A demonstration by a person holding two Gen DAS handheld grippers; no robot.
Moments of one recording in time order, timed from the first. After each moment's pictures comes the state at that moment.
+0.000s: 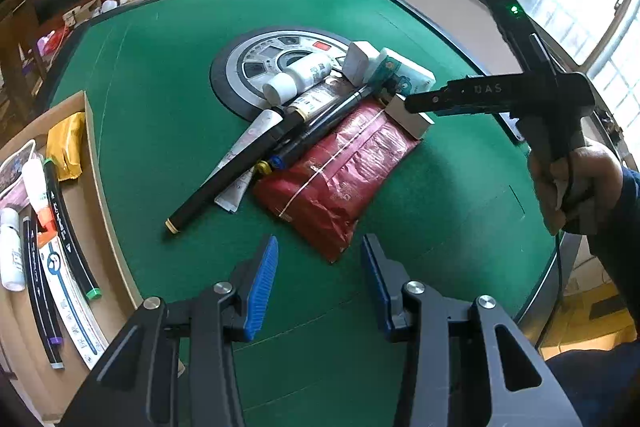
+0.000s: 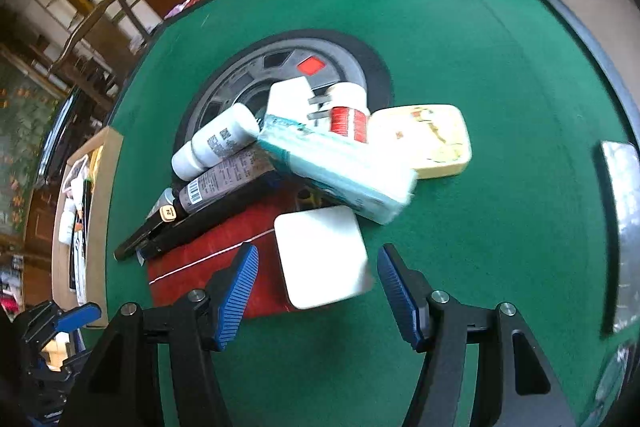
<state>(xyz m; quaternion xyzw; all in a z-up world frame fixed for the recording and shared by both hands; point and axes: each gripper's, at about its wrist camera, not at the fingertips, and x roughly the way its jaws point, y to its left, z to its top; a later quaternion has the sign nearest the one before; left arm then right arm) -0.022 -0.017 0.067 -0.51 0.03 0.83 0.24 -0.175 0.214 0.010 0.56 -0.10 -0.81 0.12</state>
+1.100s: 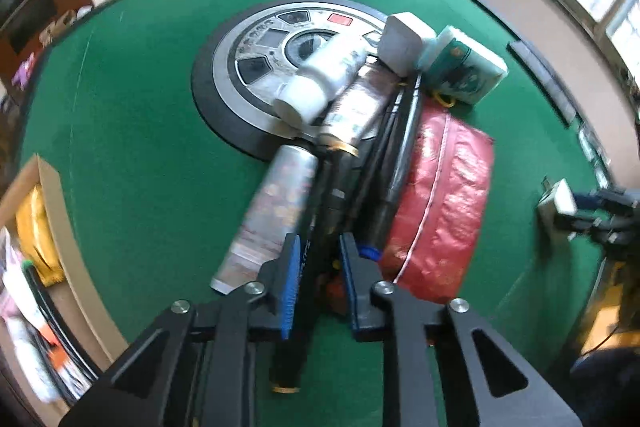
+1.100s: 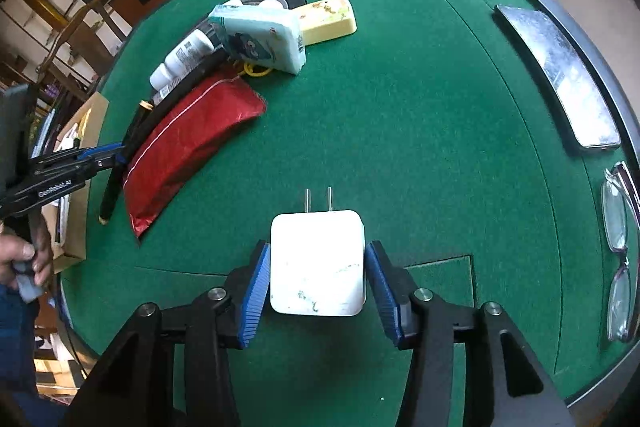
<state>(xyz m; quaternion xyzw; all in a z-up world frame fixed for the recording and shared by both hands) -0.110 0.008 0.026 -0.56 0.10 0.79 0.24 -0.049 0.263 -0.001 0.57 -0.13 -0.81 0.05</state>
